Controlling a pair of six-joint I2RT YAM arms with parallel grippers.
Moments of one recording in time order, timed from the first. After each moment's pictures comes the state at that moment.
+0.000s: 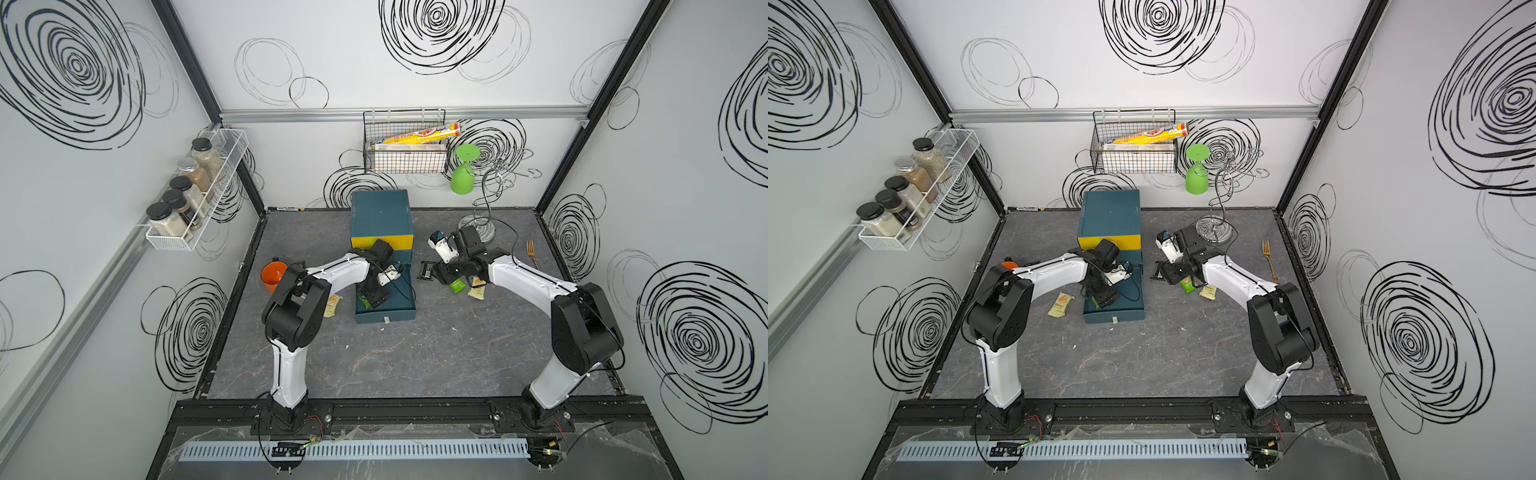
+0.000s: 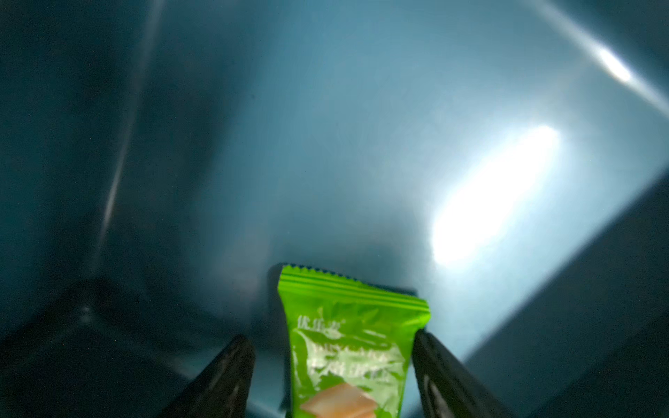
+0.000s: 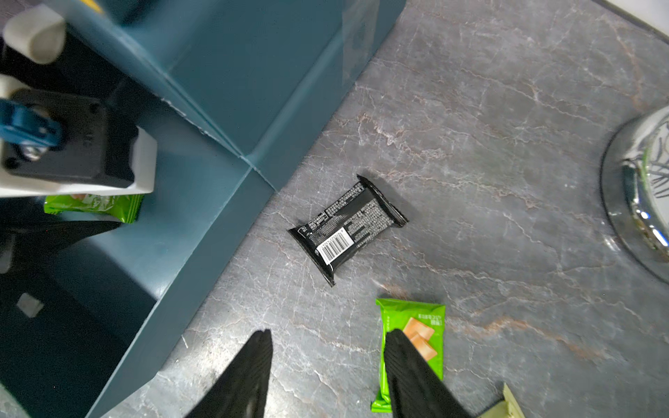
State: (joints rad) left arm -0.49 1.98 1.35 -0.73 -0.03 0.42; right arm 0.46 1.70 1.19 -0.41 -0.15 -0.15
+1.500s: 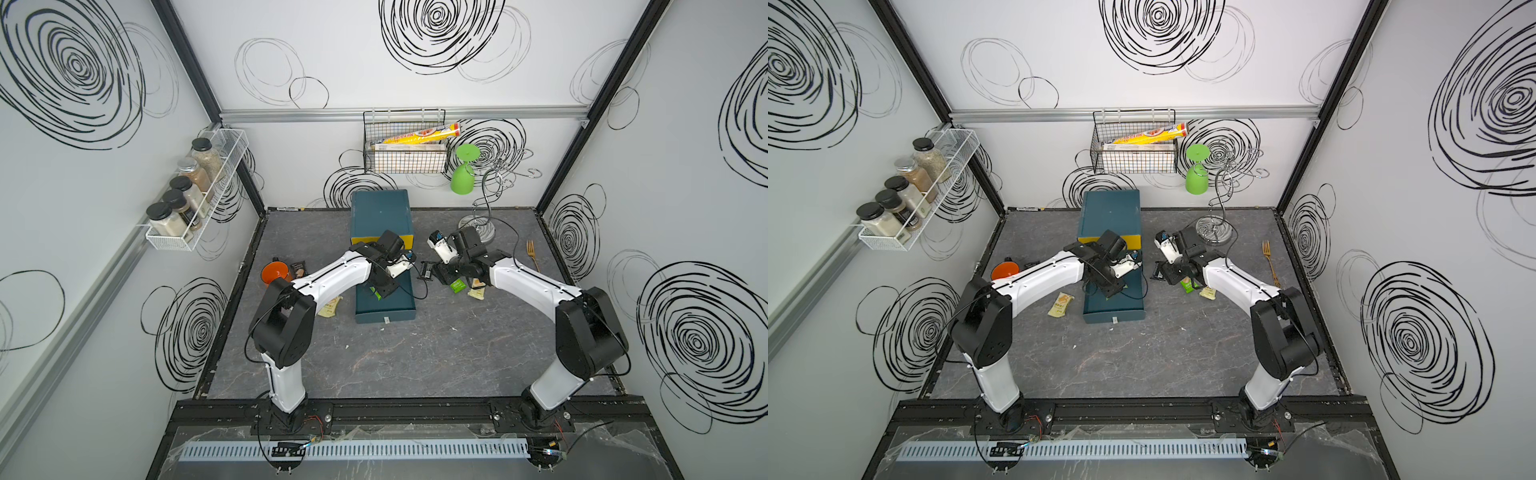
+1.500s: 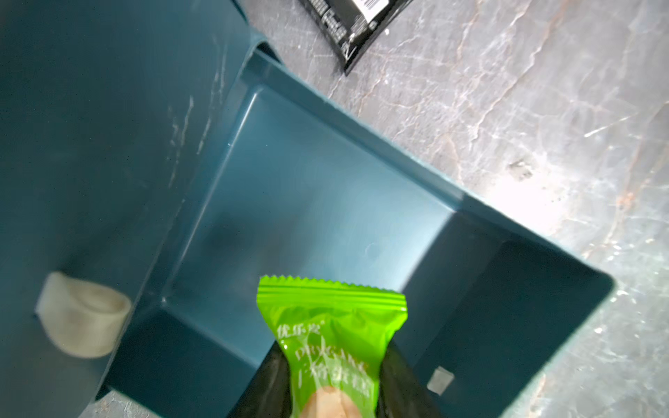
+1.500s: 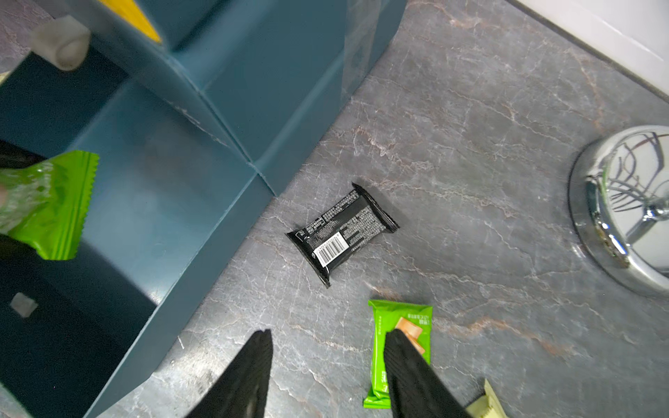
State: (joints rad) left arm -0.58 1.83 1.43 -0.80 0.02 0.34; right arm 0.48 1.66 1.16 -0.39 -0.11 -0.17
